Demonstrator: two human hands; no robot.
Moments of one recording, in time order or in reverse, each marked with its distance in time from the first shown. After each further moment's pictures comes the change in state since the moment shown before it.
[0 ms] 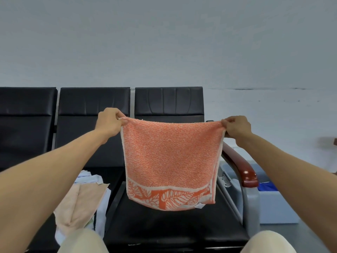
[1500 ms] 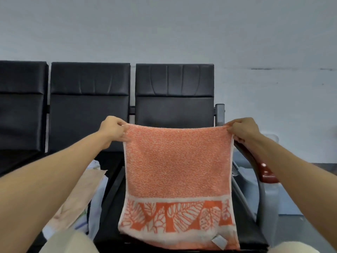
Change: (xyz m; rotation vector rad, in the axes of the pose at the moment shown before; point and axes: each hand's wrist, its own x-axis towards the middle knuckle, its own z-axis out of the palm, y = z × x) left_hand 0.024 -0.088 0.084 -0.178 -0.235 -0.320; right_hand 0.037 0.078 0.056 -0.134 -0.107 0.112
